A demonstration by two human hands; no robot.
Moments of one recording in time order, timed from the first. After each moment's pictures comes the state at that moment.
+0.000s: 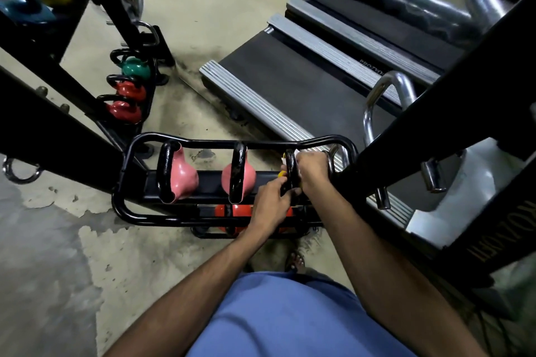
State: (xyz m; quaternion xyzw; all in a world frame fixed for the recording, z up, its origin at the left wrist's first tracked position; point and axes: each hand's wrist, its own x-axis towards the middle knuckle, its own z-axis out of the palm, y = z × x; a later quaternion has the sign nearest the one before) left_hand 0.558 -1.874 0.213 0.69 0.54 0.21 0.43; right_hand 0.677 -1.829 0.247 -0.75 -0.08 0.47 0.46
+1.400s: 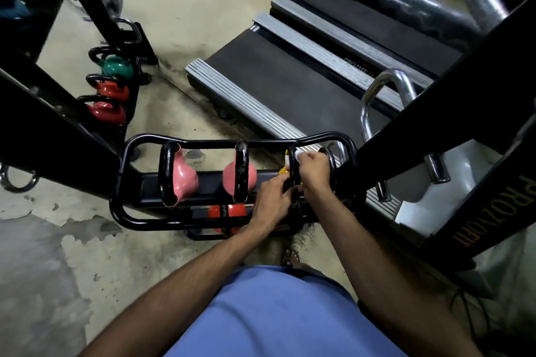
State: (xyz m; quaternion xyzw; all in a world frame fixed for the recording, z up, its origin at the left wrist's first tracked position) left_hand 0.546 -1.866 0.218 0.72 0.49 0.21 0.44; right_hand 0.659 -1.848 0.254 -0.78 -0.15 0.39 0.46
